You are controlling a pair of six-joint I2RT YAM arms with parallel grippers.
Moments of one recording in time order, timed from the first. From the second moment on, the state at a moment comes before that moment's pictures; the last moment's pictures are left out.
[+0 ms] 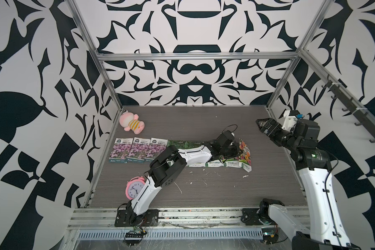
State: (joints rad) left arm -1.03 2.24 1.64 0.09 0.29 -1.14; right arm -0.16 0.93 1.15 -0.70 -0.41 0.61
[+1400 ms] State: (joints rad) left arm -1.04 2.54 2.04 -0.19 0.21 -1.24; right arm -0.16 0.95 1.13 -0.74 -0.37 0.57
